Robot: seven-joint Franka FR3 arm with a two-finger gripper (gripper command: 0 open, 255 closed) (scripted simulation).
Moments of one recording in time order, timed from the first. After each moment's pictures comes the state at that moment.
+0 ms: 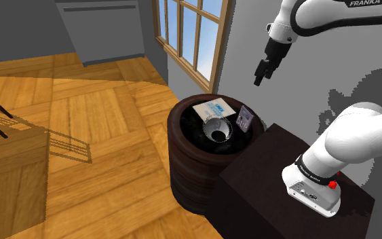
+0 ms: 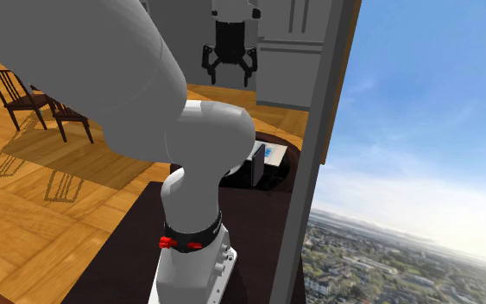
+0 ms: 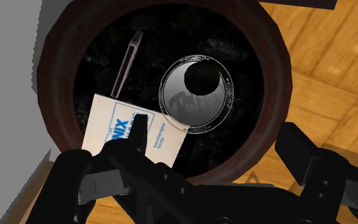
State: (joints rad) arm -0.03 -0.75 -0.08 -2.61 -0.01 1.89 -0.11
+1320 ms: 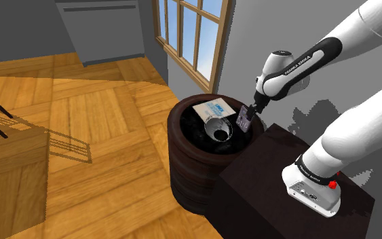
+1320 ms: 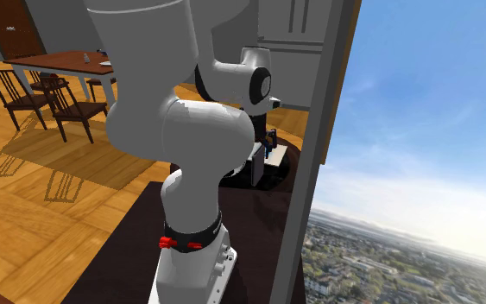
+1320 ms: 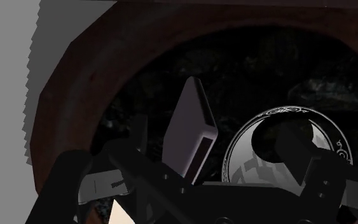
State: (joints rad) arm -0.13 -0.22 -0.20 -2.91 -0.10 2.68 -0.19
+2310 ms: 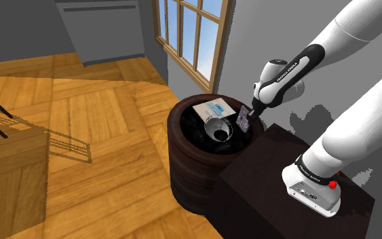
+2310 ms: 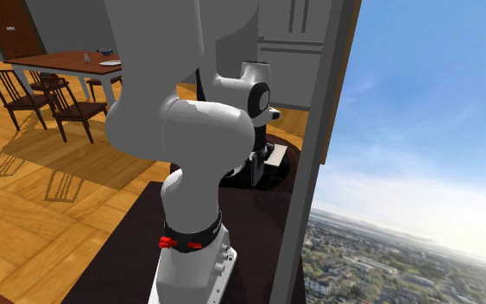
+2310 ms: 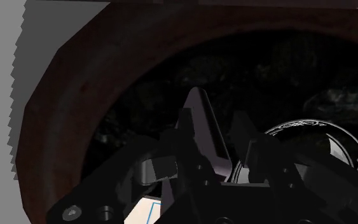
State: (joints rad) arm -0.11 -0.08 -0.22 -2.91 -0.06 2.83 -0.22
